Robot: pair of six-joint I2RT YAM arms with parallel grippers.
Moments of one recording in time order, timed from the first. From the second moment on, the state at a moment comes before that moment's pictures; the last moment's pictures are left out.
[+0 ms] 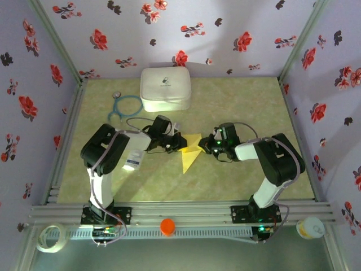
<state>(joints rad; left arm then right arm) -0.64 1.94 0.97 0.16 0.65 -0.90 0.40 1.70 0.58 0.38 -0.60 1.08</state>
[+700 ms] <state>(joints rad) -0.69 1.82 0.88 0.18 0.63 -0.94 0.45 1.63 0.55 0.35 -0.44 1.21</state>
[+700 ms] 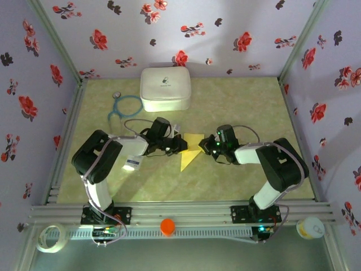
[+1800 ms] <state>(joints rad) -0.69 1.92 0.87 0.21 0.63 -0.94 0.40 1.72 0.70 0.24 -0.63 1.01</state>
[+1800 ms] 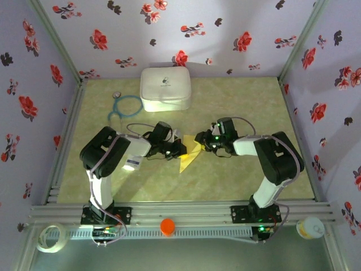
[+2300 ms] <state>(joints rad) -0.69 1.92 0.87 0.22 0.63 -0.94 0.39 1.76 0.76 0.08 -0.63 0.88</state>
